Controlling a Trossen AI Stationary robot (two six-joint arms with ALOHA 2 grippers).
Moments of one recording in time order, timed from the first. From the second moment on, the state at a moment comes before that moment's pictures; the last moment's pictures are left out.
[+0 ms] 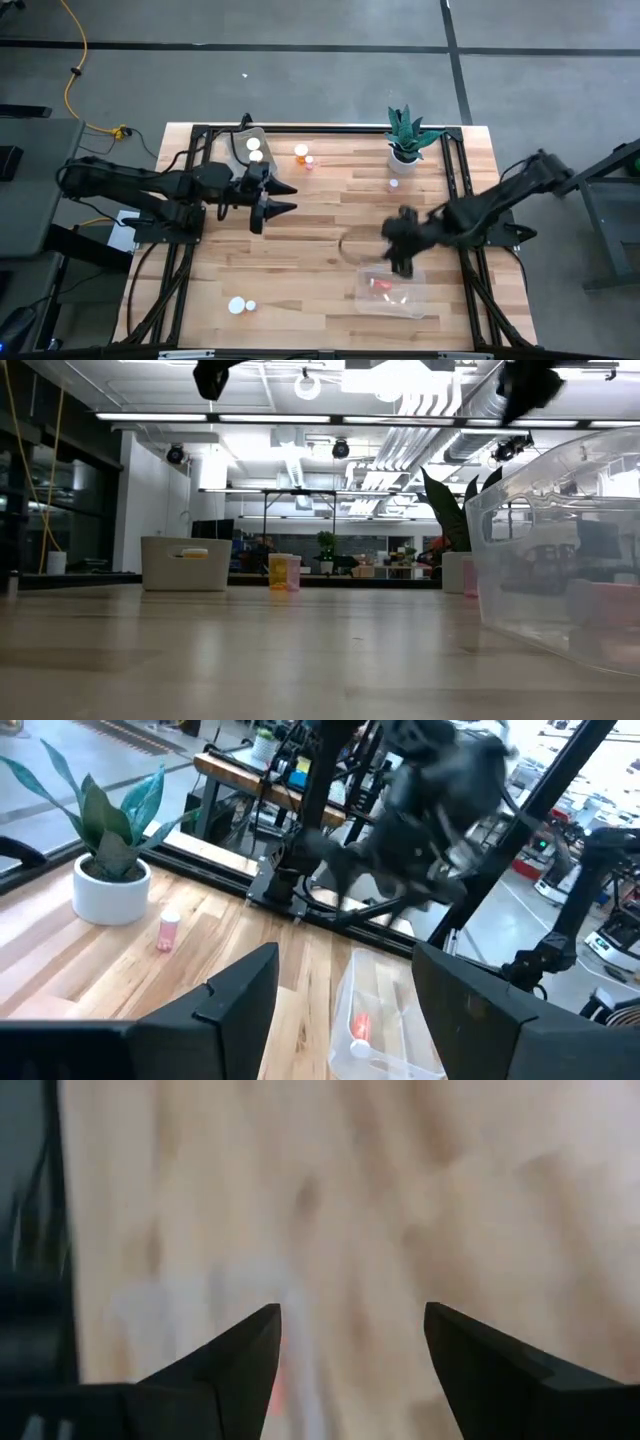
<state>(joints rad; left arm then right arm) 0.05 1.01 0.77 0.10 -0.06 -0.39 0.44 1.27 1.11 -0.85 0.24 0.65</state>
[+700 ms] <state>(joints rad) -0.01 0.92 0.51 0.57 -0.14 -0.37 0.22 1.08 0.74 0.17 0.39 0.44</state>
